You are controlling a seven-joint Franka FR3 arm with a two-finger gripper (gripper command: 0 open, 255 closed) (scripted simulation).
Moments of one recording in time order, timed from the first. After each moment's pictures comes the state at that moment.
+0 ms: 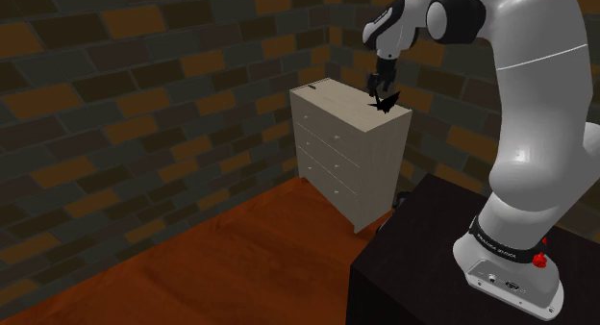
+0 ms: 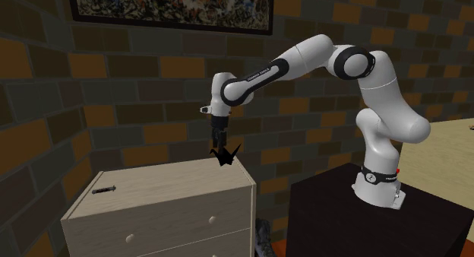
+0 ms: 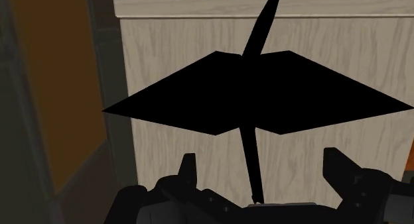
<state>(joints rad) -0.27 0.52 -0.43 -1.62 0.36 2.15 -0.68</state>
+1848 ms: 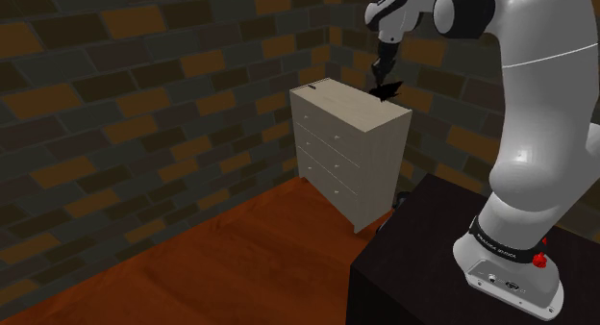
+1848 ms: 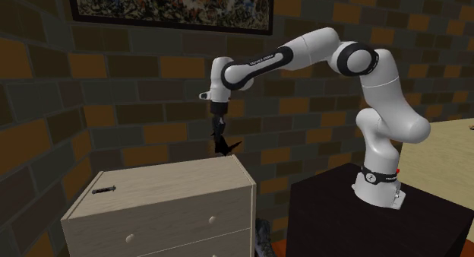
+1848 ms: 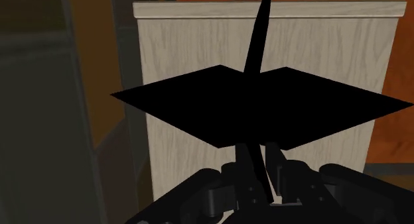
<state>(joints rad) -0.27 0.47 -0.45 -1.54 0.32 2.02 -0.64</state>
